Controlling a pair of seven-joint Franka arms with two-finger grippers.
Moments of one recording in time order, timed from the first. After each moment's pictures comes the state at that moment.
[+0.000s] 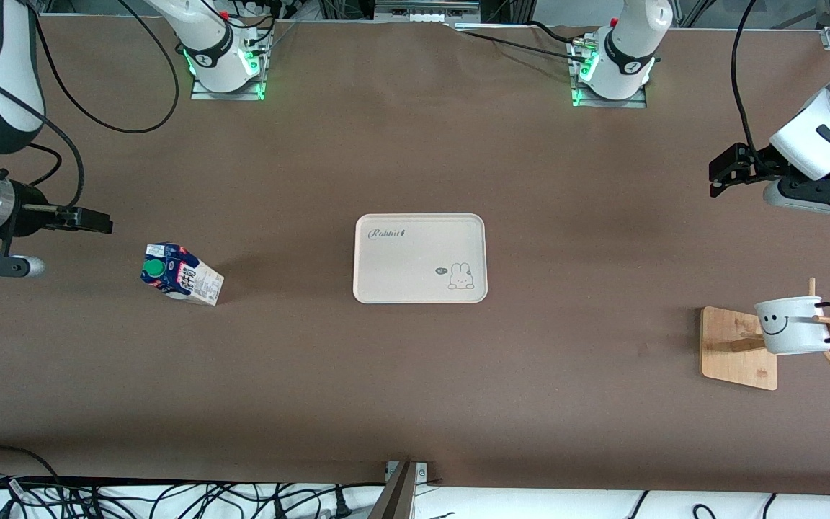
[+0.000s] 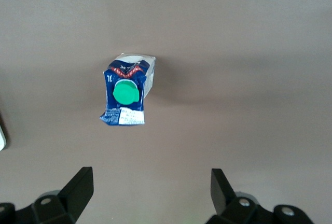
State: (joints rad) left arm -0.05 0.02 -0.03 -1.63 0.05 1.65 0.09; right arm 0.10 0.31 -0.14 -1.47 0.02 1.57 0.02
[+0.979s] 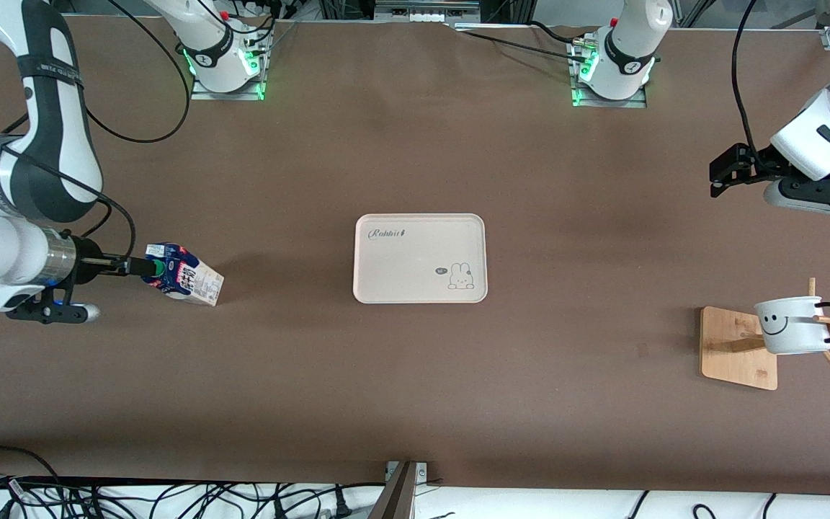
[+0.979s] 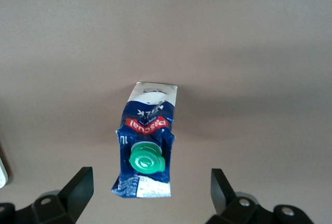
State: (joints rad) left arm -0.05 0.02 -0.03 -1.63 0.05 1.65 0.09; right arm 0.12 0.46 -0.13 -1.47 0.09 1.73 0.04
